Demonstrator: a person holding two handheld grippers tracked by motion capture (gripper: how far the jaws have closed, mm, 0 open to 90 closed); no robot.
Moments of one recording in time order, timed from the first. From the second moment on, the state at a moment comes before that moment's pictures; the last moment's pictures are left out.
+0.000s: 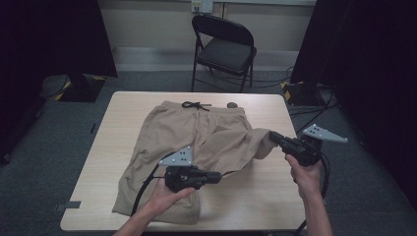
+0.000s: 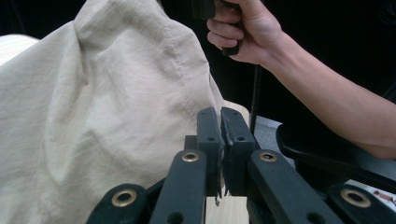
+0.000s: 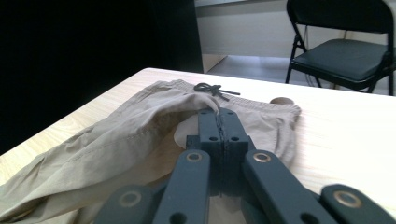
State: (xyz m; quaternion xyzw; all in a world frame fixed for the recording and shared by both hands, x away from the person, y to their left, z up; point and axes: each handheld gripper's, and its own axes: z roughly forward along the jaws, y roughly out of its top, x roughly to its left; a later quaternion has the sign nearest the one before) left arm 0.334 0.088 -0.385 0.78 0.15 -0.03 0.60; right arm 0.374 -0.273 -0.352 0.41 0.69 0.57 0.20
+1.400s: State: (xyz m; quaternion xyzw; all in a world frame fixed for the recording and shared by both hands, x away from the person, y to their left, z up) left arm 0.375 0.178 -0.453 0.81 0.30 -0.03 0.50; right arm 0.361 -0.265 -0.487 0.45 0.80 0.40 0.08
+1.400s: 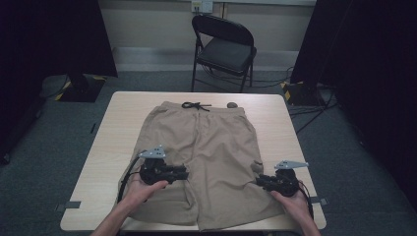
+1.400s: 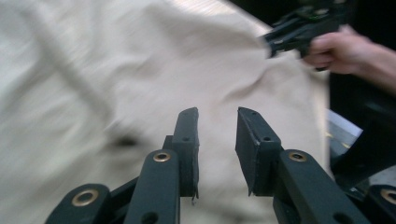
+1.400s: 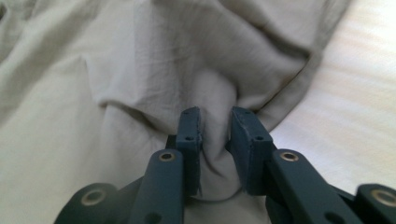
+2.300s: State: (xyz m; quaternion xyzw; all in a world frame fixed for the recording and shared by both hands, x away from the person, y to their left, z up) left arm 0.354 0.284 -0.501 0.80 0.39 0.05 0.44; right arm 0.354 -0.292 -0.482 0.49 0.75 0.42 0.13
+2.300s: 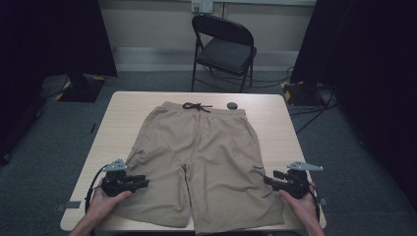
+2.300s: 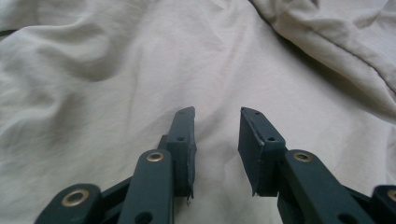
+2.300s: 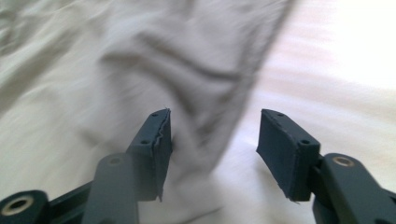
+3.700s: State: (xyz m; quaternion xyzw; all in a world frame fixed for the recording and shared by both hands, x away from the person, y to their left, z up) left arm 0.346 0.297 -0.496 0.80 0.41 0.05 0.44; right arm 0.409 -0.329 -0.484 0.56 0.71 0.34 0.25
